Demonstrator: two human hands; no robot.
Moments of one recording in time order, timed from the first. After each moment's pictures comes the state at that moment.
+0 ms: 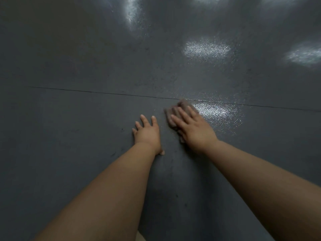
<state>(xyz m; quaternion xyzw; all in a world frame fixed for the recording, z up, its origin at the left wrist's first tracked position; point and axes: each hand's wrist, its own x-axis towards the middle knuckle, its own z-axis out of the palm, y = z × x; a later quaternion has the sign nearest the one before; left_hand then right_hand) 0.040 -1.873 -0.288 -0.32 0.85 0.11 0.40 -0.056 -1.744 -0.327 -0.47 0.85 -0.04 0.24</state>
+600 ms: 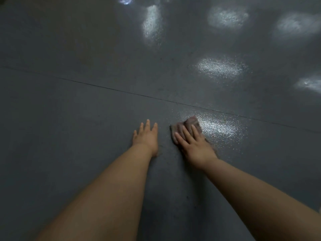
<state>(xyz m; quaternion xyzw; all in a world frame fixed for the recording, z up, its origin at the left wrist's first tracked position) 0.091 -1.911 -0.276 -0.33 0.86 0.14 0.36 -0.004 -1.760 -0.321 -0.49 0.82 0.00 0.30</state>
